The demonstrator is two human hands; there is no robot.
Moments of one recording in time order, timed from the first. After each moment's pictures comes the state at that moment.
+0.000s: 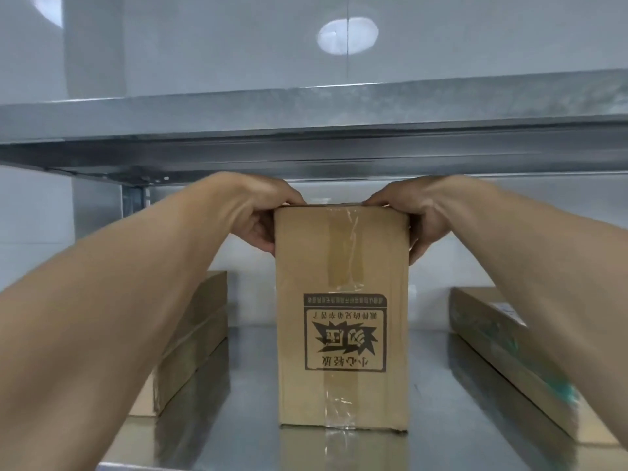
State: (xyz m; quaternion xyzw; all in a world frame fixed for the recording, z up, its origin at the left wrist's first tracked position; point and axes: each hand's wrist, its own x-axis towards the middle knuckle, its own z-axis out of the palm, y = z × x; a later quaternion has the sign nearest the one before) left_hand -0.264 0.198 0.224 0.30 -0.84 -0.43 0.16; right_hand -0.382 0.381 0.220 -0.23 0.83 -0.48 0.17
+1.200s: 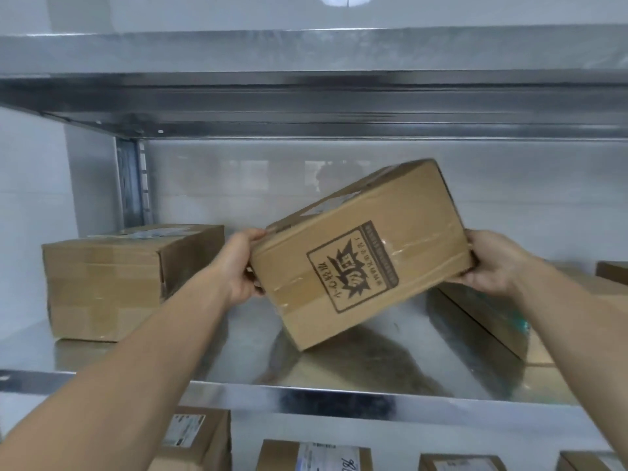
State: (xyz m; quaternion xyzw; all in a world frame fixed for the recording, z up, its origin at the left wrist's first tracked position) left_hand -0.246 0.188 0.061 0.23 -0.57 -0.75 0.25; right_hand -0.446 0.469 0.076 -0.13 0.65 -0.73 0.15
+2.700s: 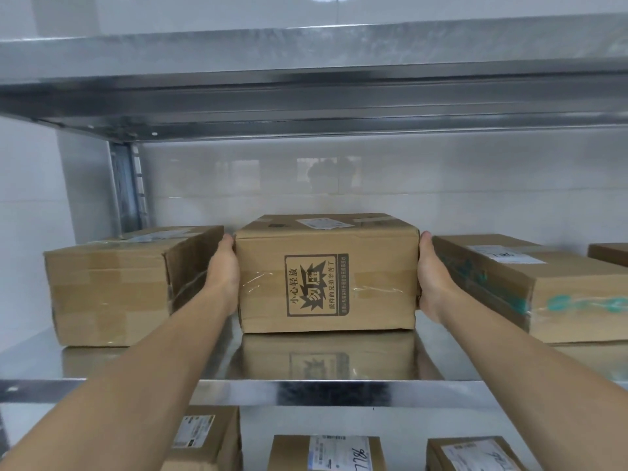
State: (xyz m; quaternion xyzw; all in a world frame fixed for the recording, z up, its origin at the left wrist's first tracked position) left_hand -0.252 0.152 0.029 0.24 -0.54 -0.70 0.39; right_hand -0.415 0.401 0.017 -0.14 0.65 -0.74 0.13
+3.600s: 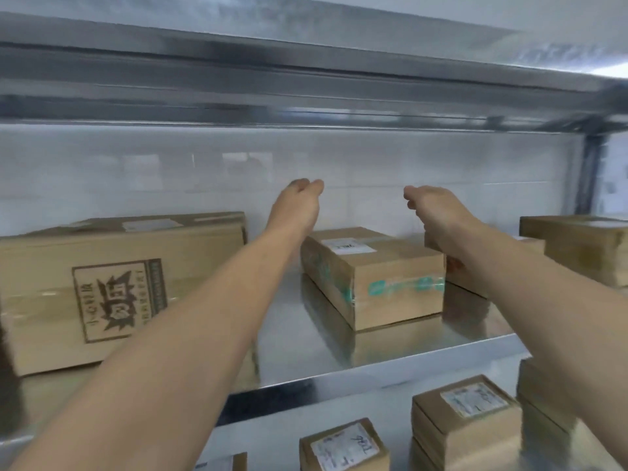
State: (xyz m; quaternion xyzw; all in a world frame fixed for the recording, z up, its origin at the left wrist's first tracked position) left_hand -0.432 0.435 0.094 0.01 -0.77 -0.56 0.31; right_hand -0.521 0.642 0.089 -0.14 0.78 -0.59 -0.14
